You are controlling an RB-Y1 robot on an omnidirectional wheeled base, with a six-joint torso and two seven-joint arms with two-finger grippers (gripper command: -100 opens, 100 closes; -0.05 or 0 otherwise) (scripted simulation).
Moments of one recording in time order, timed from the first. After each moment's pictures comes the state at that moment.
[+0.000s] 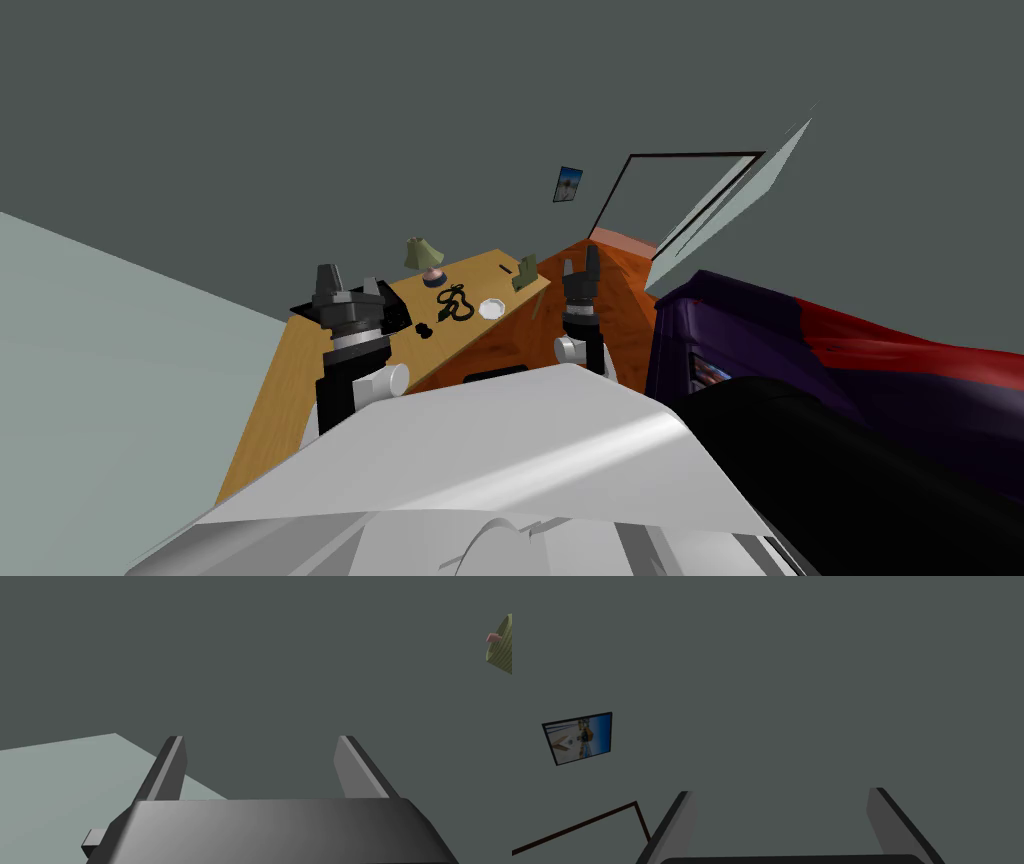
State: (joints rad) left arm 0.46 -0.02 0.07 -2.27 0.06 -0.36 -0.01; right arm 0.46 0.01 0.04 -2.34 0.02 -0.42 0.05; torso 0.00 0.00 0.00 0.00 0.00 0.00
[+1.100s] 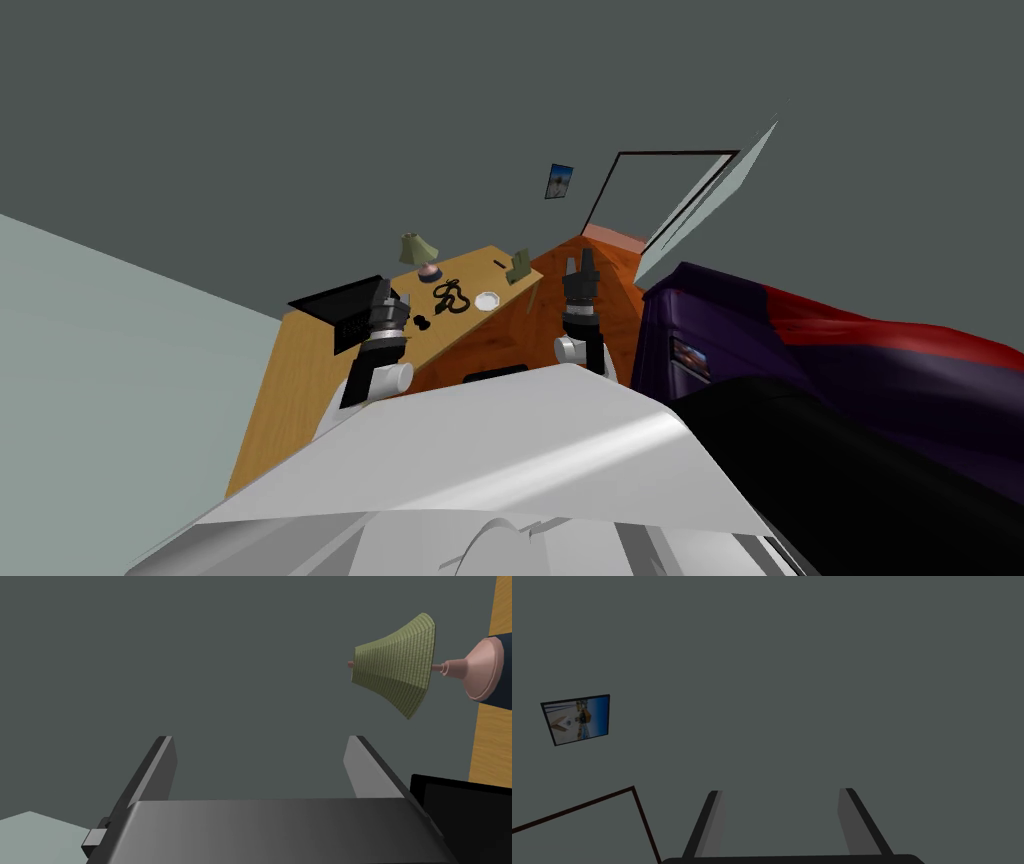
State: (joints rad) left arm 0.38 0.15 0.03 -2.03 0.11 -0.26 -0.03; right arm 0.46 0.01 0.04 -2.34 0.02 -0.42 0.05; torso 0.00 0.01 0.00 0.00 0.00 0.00
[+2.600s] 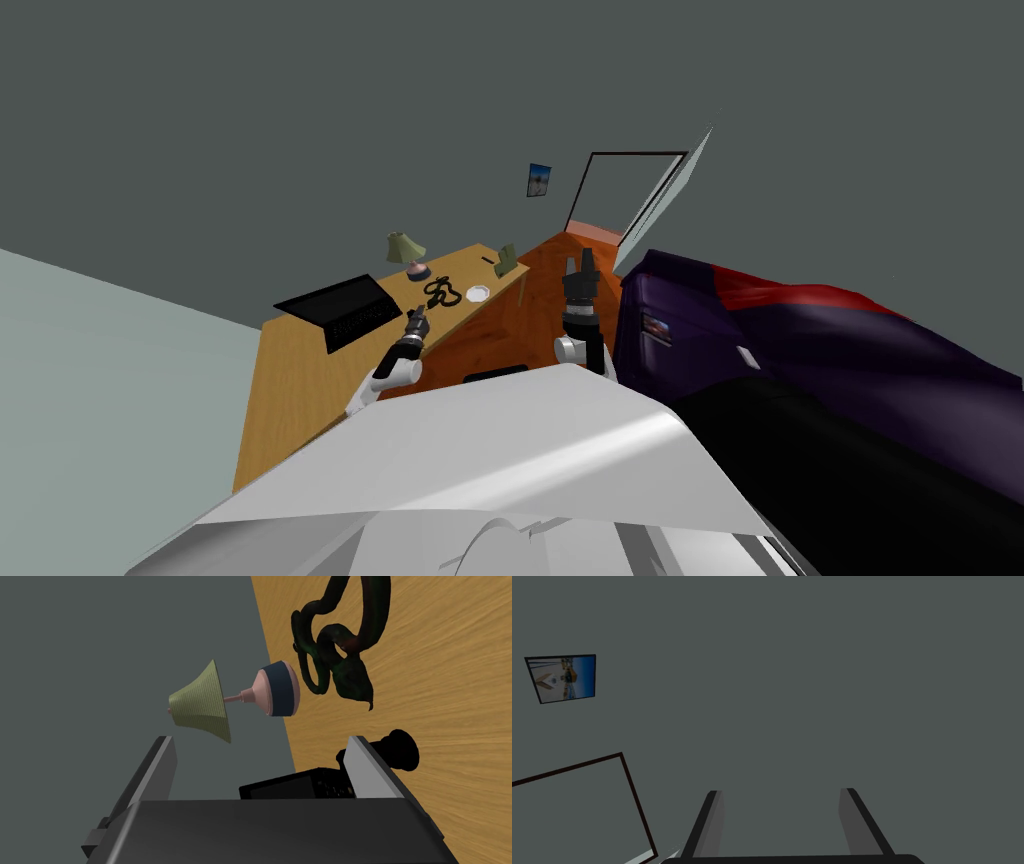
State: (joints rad) left arm 0.21 0.24 -0.02 -1.58 0.20 0.00 -0.07; right arm 0.46 0.01 0.04 -2.34 0.02 -0.42 0.05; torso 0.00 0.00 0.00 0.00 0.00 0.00
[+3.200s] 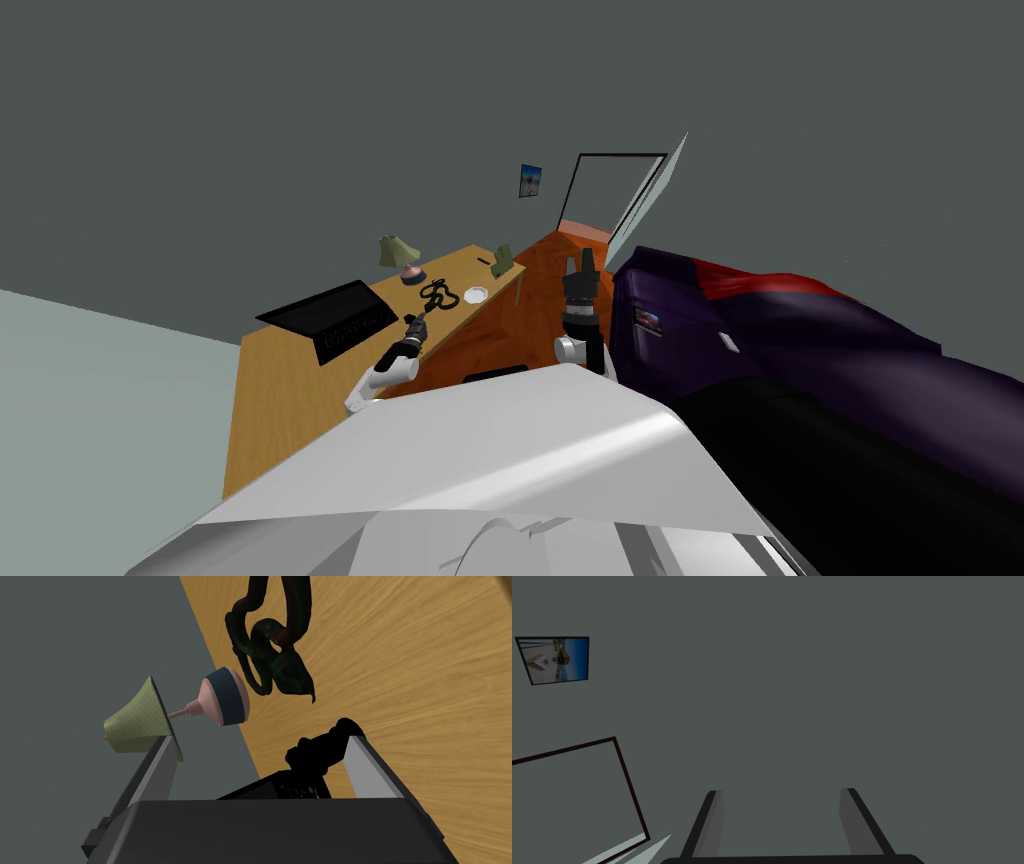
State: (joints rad) left arm 0.15 0.28 0.00 -1.45 0.20 0.15 -0.07; right arm 0.46 0.01 0.04 -2.34 0.02 -0.42 0.05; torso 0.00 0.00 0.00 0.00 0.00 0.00
